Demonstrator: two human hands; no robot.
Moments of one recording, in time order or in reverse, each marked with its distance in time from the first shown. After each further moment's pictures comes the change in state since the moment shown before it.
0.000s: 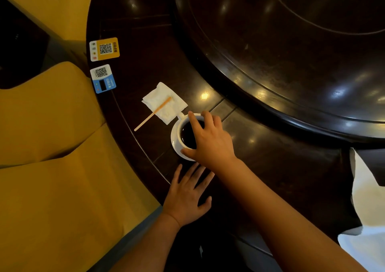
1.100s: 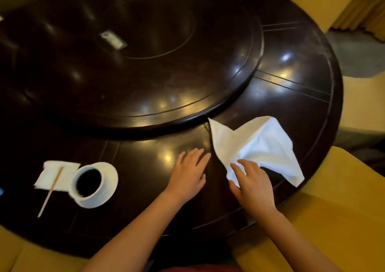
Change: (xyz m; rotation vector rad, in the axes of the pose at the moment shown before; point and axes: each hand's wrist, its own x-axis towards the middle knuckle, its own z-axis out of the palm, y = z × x) left_hand 0.108 0.220 -0.045 0.041 -0.120 0.567; right_hand -0.319 0.171 -0.020 -0.004 0.354 0.694
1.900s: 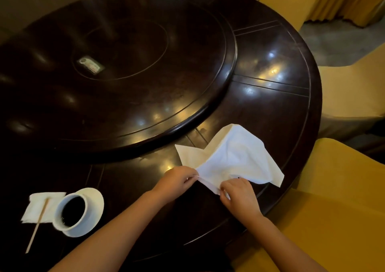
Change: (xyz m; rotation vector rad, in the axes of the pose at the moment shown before) left_hand 0.045 0.004 -0.014 -0.322 -0.275 0.116; right_hand -0.004 0.035 0.033 0.229 -0.072 0.052
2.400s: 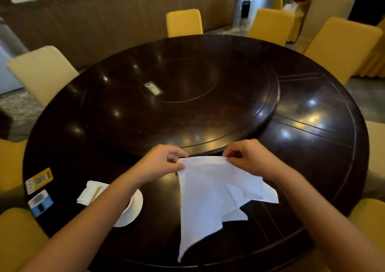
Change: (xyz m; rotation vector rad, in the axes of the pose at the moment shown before) left_hand -0.099 0.006 -0.156 -0.321 0.343 -0.334; right_hand 0.099 -0.105 -0.159 0.205 -0.103 -0.417
